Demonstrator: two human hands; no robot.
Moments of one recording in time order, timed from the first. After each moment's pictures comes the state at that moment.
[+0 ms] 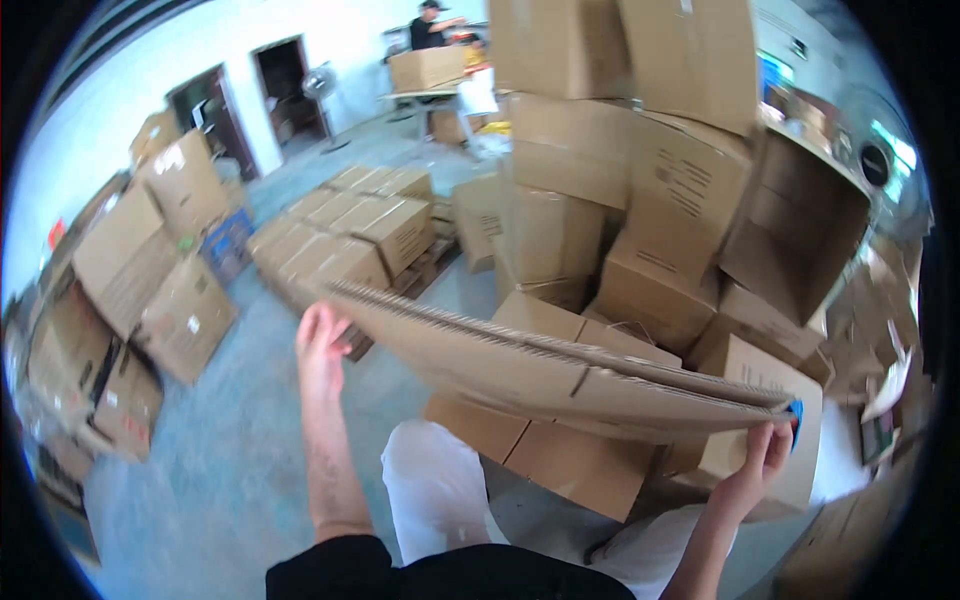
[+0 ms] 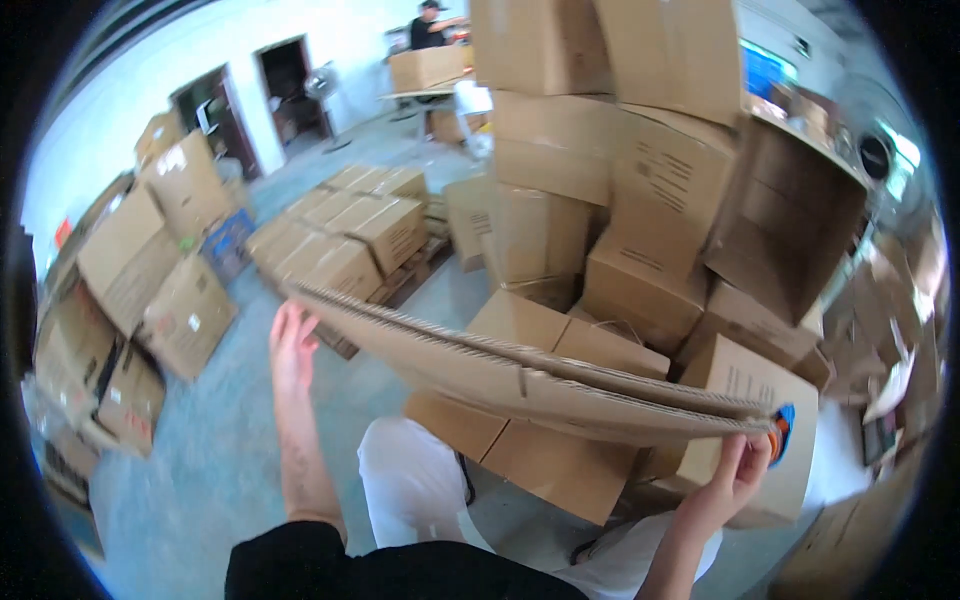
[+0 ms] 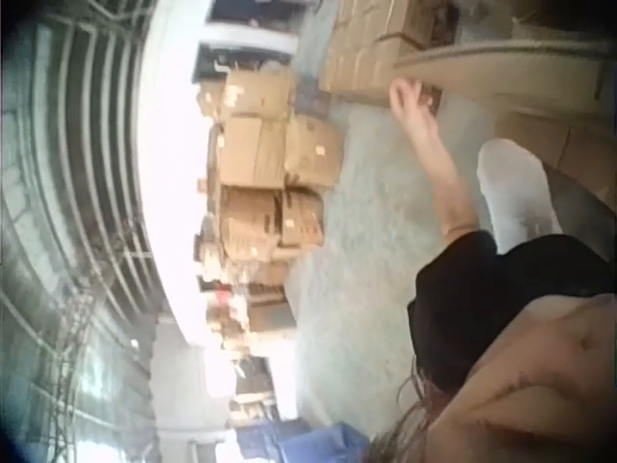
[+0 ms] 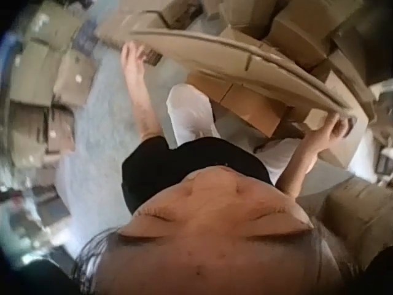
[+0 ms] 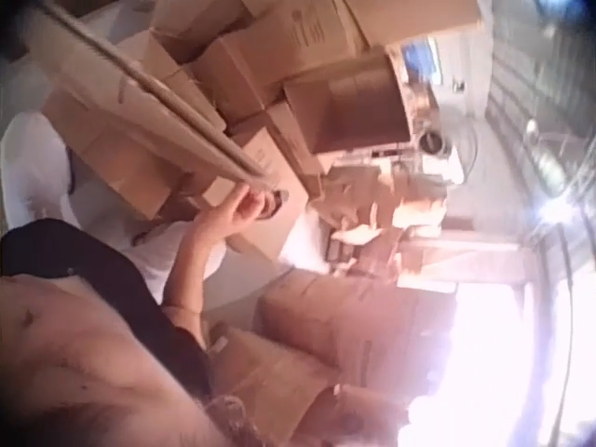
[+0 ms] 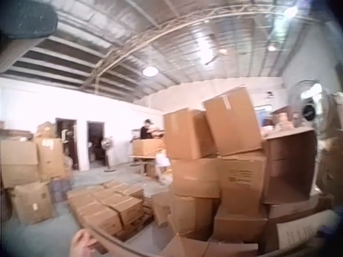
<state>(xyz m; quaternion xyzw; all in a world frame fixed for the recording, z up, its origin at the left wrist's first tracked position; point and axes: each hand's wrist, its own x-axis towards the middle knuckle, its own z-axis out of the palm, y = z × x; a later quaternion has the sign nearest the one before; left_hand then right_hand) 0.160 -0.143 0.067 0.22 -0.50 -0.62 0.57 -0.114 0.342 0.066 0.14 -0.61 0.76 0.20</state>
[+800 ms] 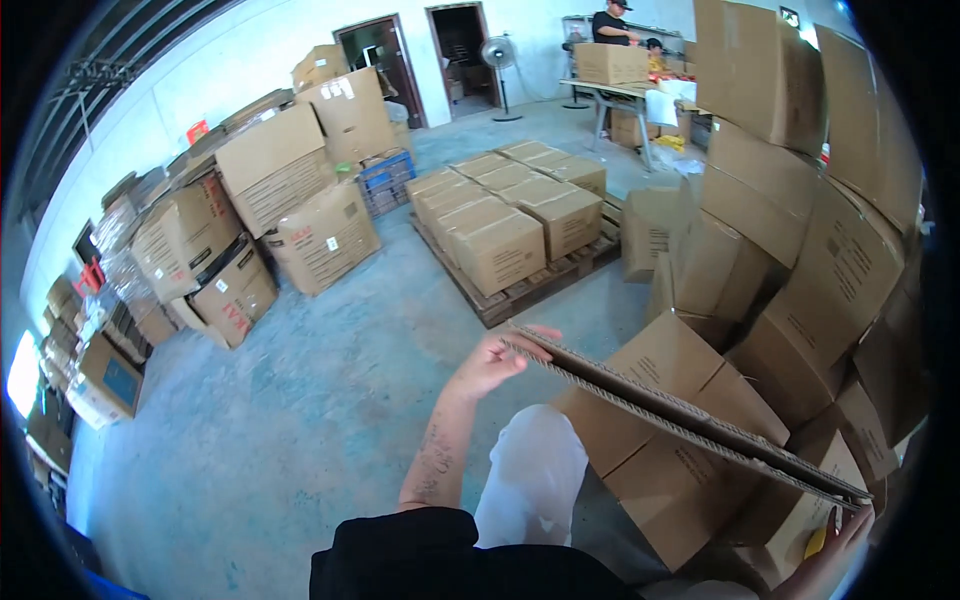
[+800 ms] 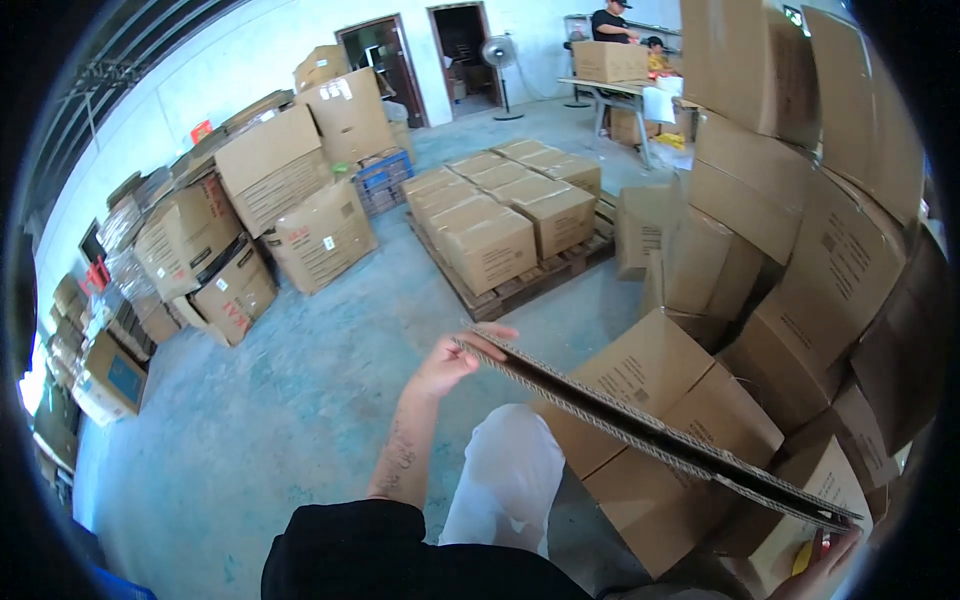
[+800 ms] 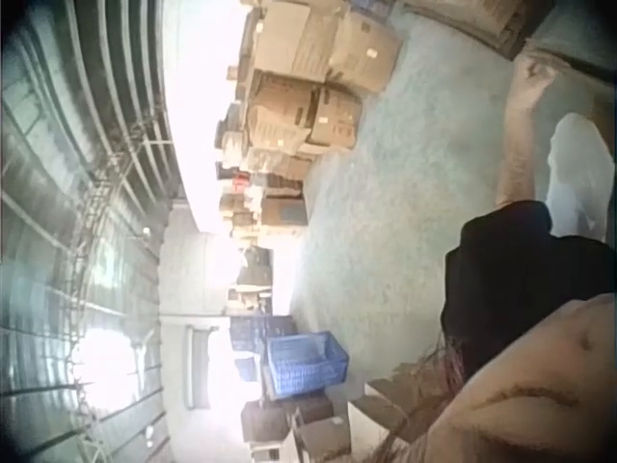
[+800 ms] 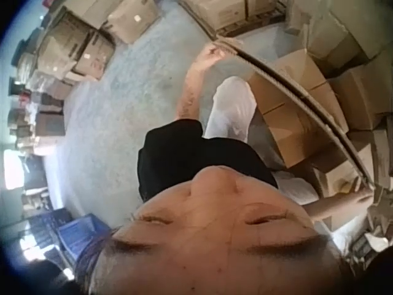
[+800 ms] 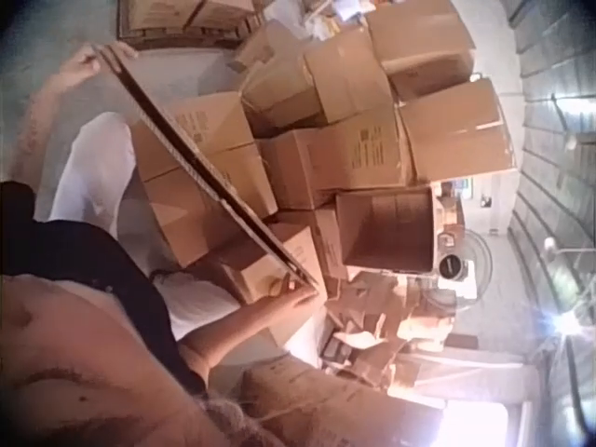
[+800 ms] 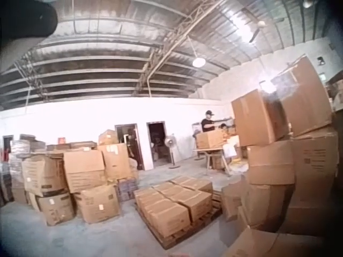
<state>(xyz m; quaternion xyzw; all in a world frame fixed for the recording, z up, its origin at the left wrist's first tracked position) 0.179 -0.108 0.046 0.02 -0.74 -0.57 0.37 -0.168 0.361 0.094 0.09 -0.59 0.77 0.20</state>
